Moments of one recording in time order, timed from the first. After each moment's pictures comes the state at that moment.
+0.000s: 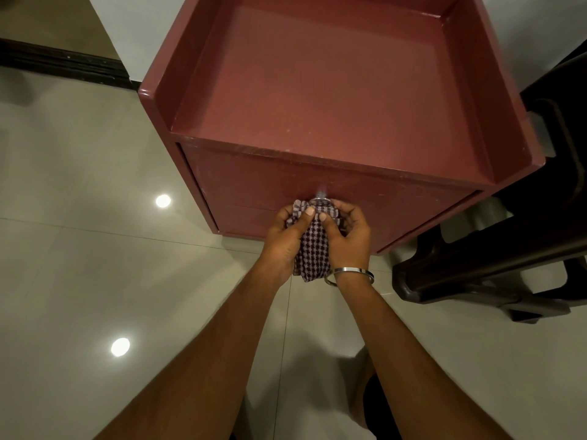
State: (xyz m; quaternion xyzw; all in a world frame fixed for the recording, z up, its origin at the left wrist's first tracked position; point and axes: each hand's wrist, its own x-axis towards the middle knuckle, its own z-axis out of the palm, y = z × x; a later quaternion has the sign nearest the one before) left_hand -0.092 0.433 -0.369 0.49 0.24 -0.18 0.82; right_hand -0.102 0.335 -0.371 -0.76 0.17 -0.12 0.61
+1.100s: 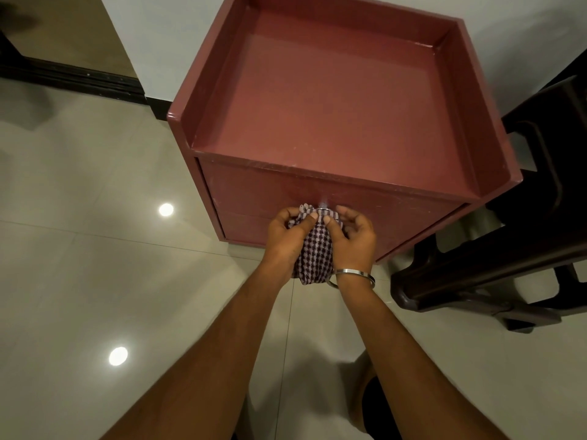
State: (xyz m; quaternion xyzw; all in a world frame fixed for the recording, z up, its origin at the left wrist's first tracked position) left_hand -0.093 0.440 -0.341 0.57 0.24 -0.15 0.77; right_hand -0.108 0.342 -0.344 -0.76 0.24 -0.12 0.59
